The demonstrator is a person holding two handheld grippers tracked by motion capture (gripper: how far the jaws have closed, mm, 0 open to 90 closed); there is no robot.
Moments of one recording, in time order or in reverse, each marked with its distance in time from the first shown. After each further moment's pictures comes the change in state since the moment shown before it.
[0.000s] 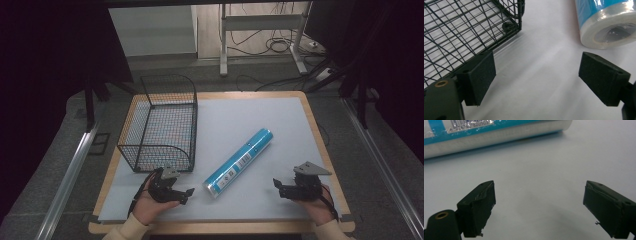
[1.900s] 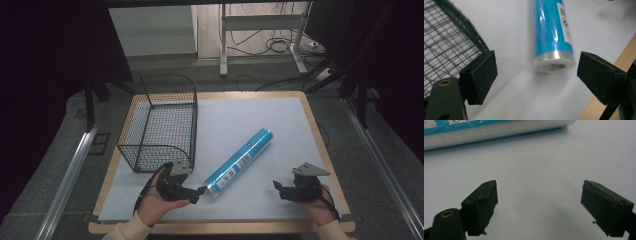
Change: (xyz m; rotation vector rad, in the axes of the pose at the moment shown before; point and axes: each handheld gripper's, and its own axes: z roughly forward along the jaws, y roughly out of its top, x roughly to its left) left arm -0.044 0.052 -0.034 -0.031 -0.058 0.068; right arm 0.001 -0.001 -0.001 0.032 0.007 -0.028
